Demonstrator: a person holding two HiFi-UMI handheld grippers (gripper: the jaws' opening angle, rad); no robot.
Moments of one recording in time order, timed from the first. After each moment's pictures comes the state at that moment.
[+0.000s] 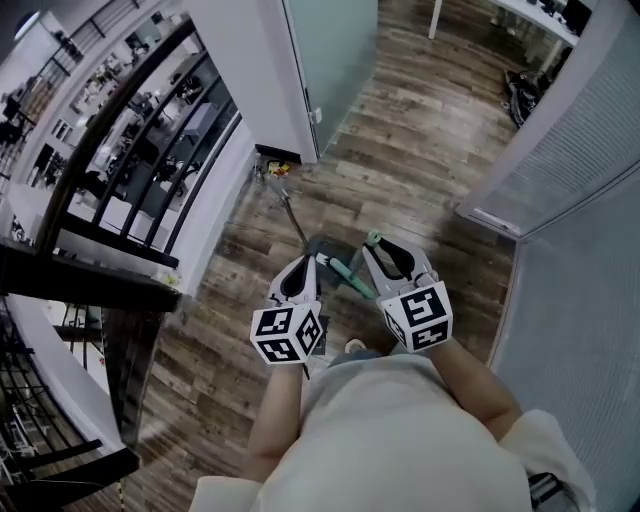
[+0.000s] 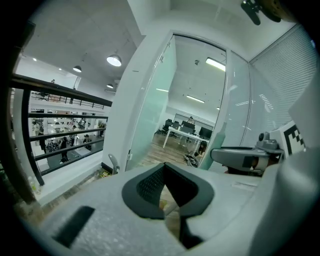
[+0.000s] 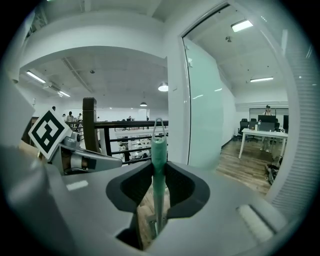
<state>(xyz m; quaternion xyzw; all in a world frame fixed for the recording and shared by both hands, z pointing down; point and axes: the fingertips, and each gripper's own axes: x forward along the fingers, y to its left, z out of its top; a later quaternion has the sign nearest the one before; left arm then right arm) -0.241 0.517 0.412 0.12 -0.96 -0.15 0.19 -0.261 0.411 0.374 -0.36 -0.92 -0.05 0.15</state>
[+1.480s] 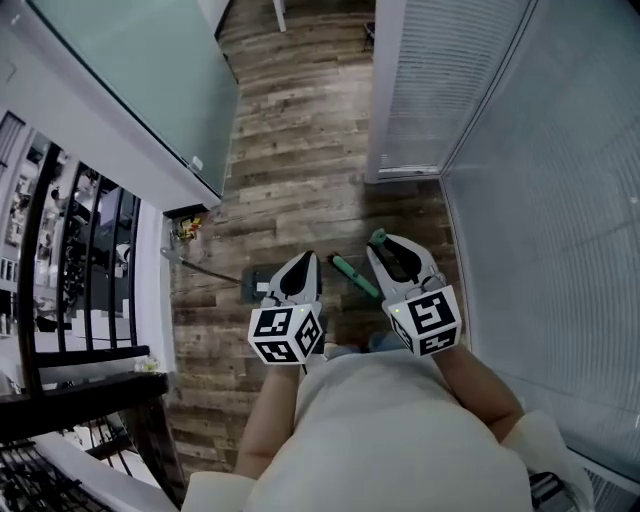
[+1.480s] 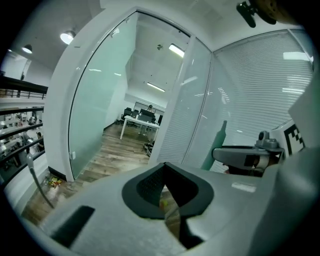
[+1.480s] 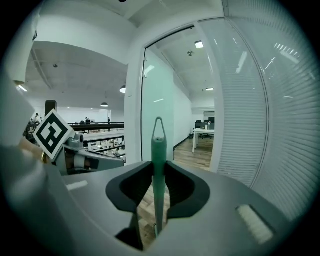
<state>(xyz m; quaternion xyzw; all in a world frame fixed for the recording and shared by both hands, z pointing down) -0.249 0.244 0.388 0.37 -0.90 -0.09 0.21 -0.211 0.143 0.347 -0.13 -0.98 -0.02 0.14</state>
